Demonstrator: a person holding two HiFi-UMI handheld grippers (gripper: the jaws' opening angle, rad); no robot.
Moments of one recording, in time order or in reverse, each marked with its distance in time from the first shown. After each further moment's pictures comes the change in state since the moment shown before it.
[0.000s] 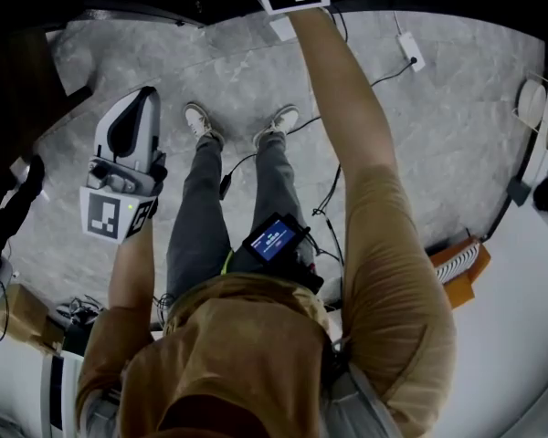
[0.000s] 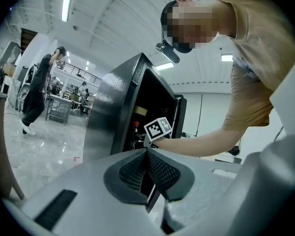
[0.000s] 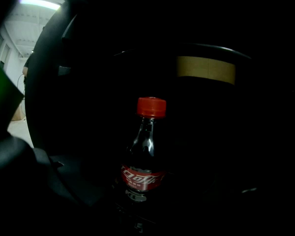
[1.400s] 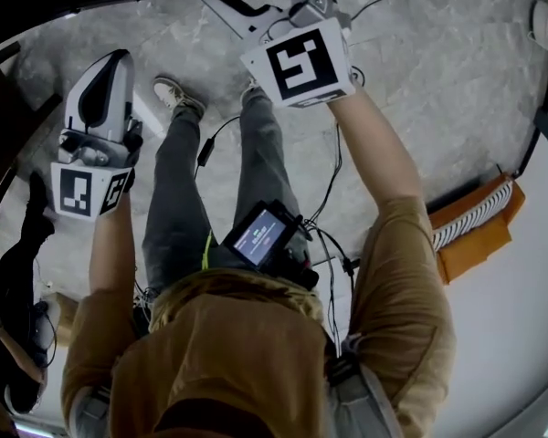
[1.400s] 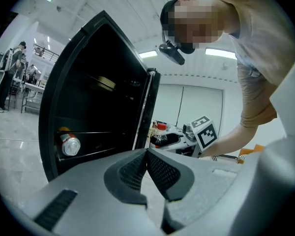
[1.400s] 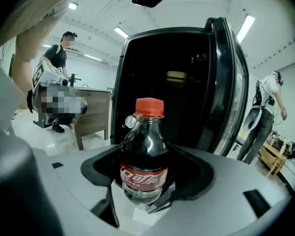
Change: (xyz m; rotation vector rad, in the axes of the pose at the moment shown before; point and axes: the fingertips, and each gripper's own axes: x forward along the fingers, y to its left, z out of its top) left arm 0.077 -0.128 -0.133 0.045 0.108 -0.225; right arm -0.256 0.012 -0.195 -0.156 0.061 0.024
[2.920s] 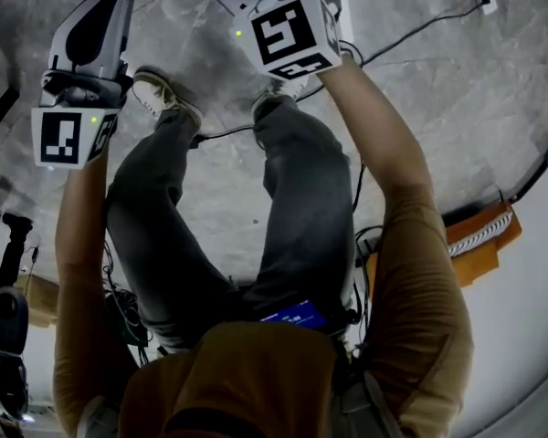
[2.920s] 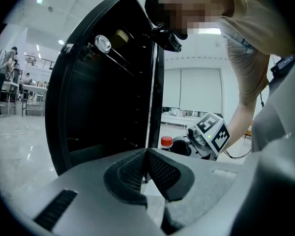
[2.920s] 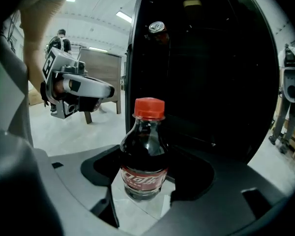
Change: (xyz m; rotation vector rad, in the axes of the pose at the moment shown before) left arm 0.085 0.152 -0.369 0.145 0.074 0.037; right arm 0.230 0.148 -0.368 0.080 0.089 0.150
